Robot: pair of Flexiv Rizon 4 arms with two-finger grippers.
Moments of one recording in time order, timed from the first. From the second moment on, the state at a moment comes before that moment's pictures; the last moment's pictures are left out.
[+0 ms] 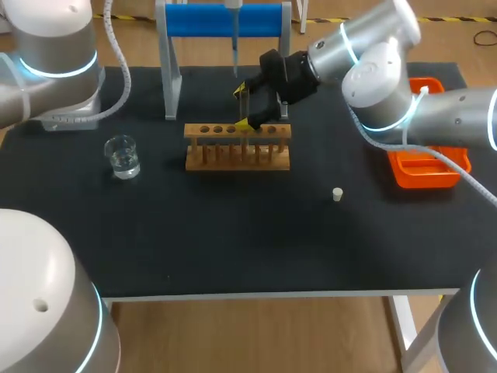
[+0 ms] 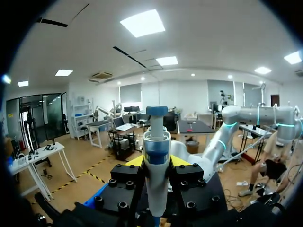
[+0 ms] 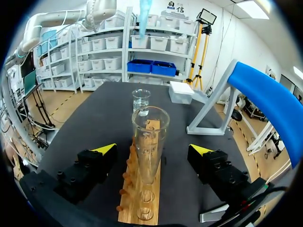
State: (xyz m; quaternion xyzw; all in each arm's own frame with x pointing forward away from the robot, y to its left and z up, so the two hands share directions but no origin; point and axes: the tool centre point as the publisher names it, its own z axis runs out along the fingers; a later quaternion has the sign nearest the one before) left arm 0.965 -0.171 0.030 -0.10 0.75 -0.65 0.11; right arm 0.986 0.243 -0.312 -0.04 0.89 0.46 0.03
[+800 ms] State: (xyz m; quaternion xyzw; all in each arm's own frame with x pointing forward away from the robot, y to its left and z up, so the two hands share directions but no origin) left arm 0.968 -0.180 0.014 -0.10 0.74 -0.66 0.09; right arm 0.986 0.243 -0.312 -0.04 0.89 0.46 0.03
